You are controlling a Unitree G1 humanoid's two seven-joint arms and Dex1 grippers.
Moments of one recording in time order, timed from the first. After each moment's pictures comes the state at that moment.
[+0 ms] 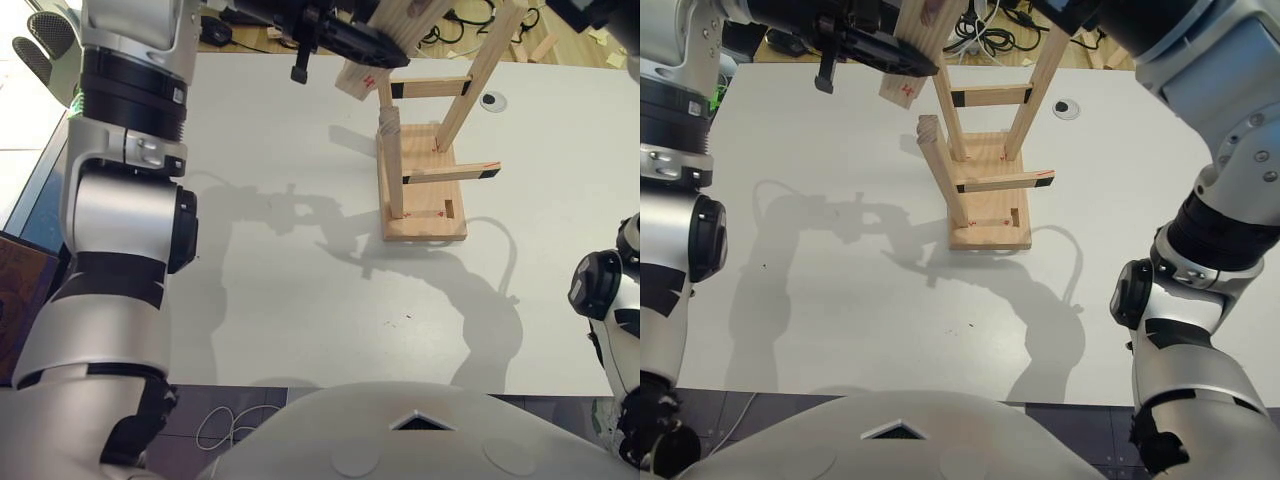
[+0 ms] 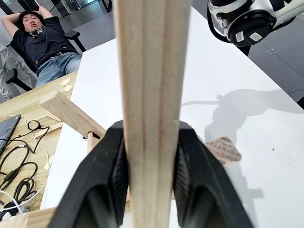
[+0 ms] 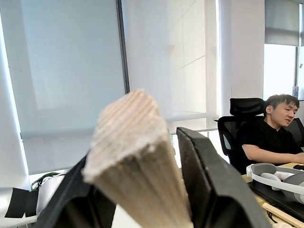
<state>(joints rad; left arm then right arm) -1.23 0.49 -0.26 0.57 -0.25 0.25 -1.57 -0.82 -0.48 -0.23 -0.30 1.23 0.90 0.44</state>
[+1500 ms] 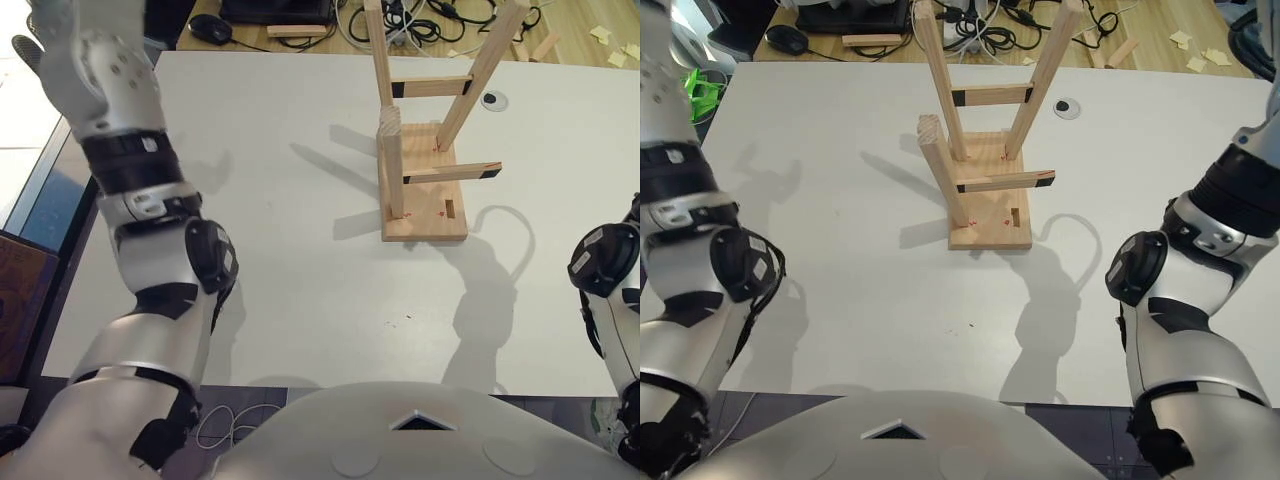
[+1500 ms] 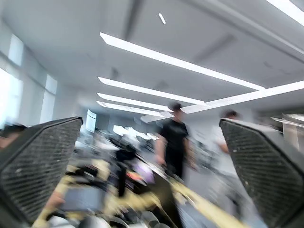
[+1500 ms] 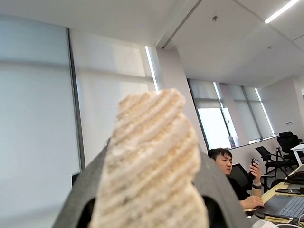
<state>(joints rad) -1.12 0.36 0.42 0.45 -0.37 0.06 -0.31 -0.92 -0.45 -0.39 -0.08 1.15 0.69 0.36</state>
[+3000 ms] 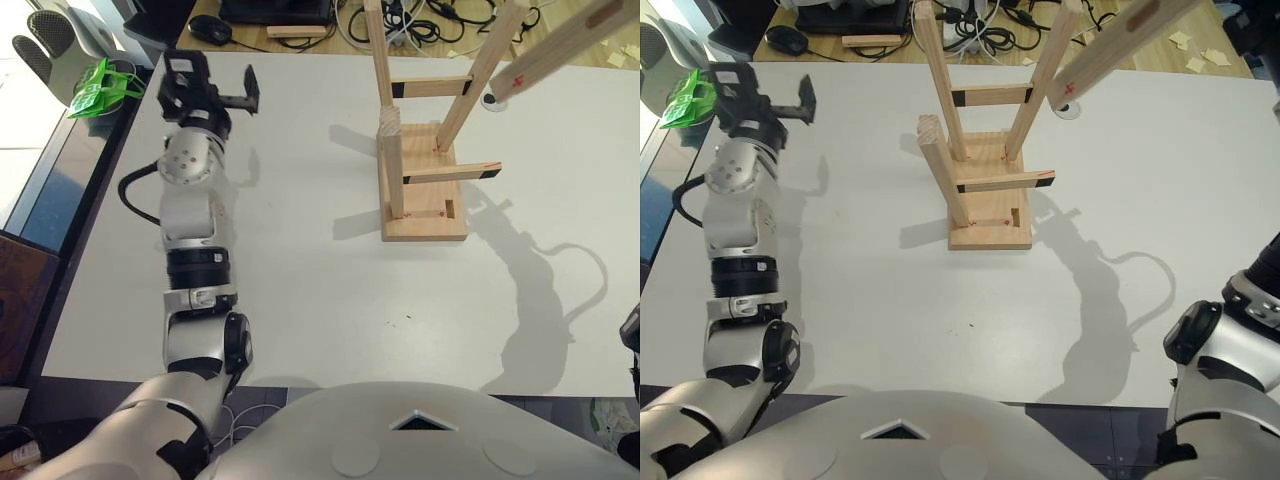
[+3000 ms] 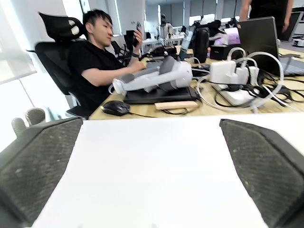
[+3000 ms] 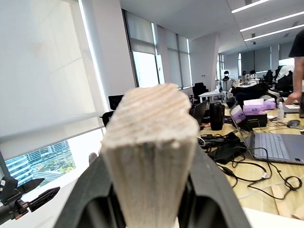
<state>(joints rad) -0.45 0.22 0.15 0.18 -0.03 0.30 -0.11 -0.55 -0.73 -0.49 -0.03 0.93 0.74 0.49</state>
